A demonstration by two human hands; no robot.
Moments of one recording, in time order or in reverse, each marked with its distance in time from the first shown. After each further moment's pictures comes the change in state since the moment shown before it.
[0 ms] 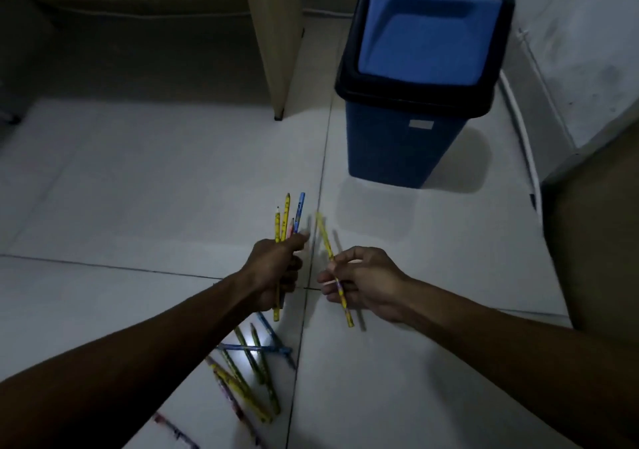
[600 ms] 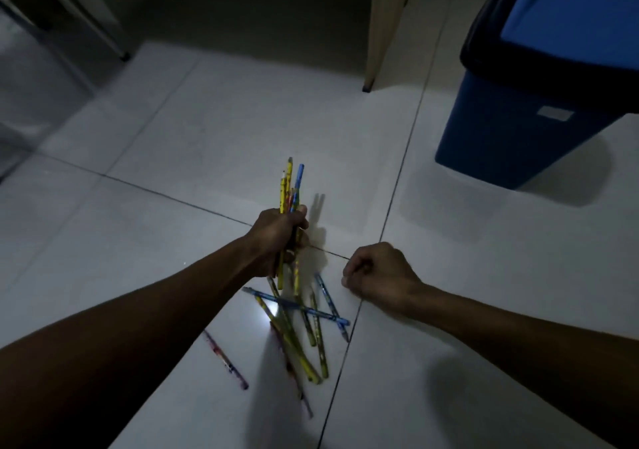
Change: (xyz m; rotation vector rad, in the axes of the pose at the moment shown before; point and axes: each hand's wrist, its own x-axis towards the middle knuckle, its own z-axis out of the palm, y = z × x) left_hand -0.019 -0.007 -0.094 0.059 0.243 0.055; right_hand 0.023 0.034 0.057 -0.904 -0.076 -0.339
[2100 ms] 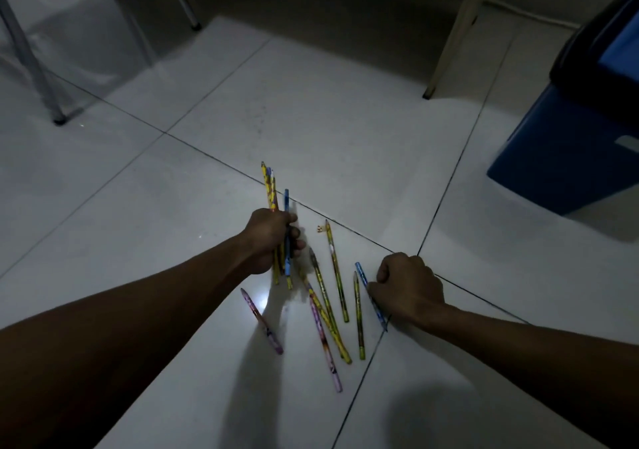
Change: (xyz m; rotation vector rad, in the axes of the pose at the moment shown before) left_hand -0.027 -0.046 -0.073 -0.280 0.131 -0.050; right_hand -0.013 -0.009 0.049 -0.568 0.138 0.019
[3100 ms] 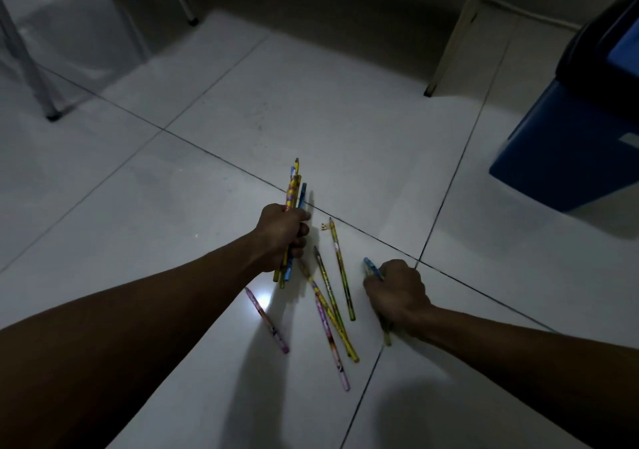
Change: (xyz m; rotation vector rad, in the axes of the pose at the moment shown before) left_hand 0.010 -0.002 0.002 -0.001 -0.057 0.012; right_hand 0.001 -0.016 0.026 0.214 -0.055 0.205
